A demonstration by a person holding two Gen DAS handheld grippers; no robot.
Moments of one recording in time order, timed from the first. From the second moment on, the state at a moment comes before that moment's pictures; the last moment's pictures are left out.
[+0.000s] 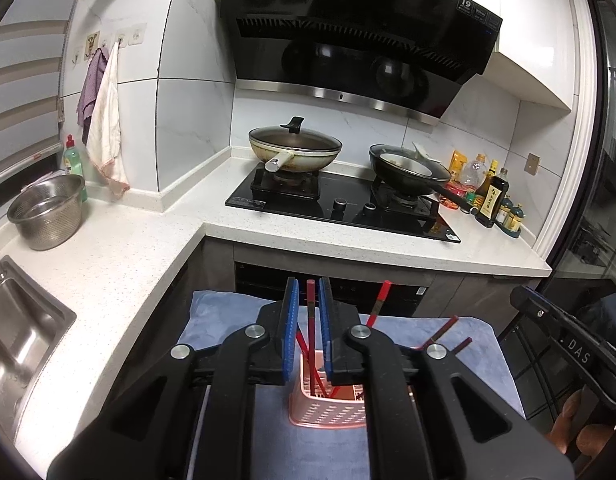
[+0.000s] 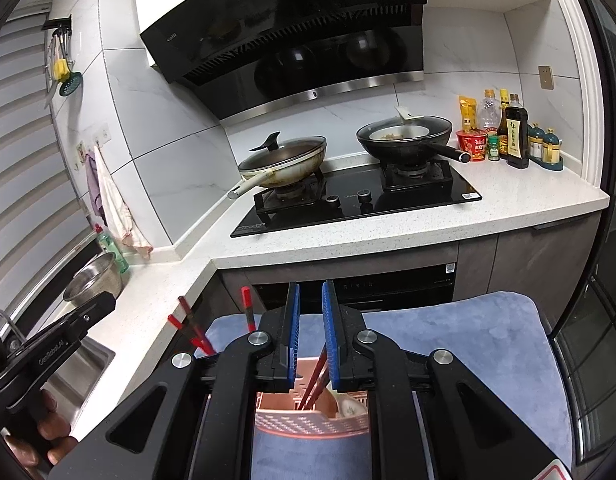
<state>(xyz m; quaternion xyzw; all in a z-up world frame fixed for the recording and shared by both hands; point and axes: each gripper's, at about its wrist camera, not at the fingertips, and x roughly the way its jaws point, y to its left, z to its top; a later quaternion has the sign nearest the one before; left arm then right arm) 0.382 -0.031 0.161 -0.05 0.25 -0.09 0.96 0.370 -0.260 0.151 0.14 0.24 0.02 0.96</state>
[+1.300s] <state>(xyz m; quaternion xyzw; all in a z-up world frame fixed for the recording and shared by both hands) 0.159 0.006 -0.005 -0.05 0.43 -0.09 0.90 0.100 -0.201 -0.033 0.10 0.46 0.06 0.88</state>
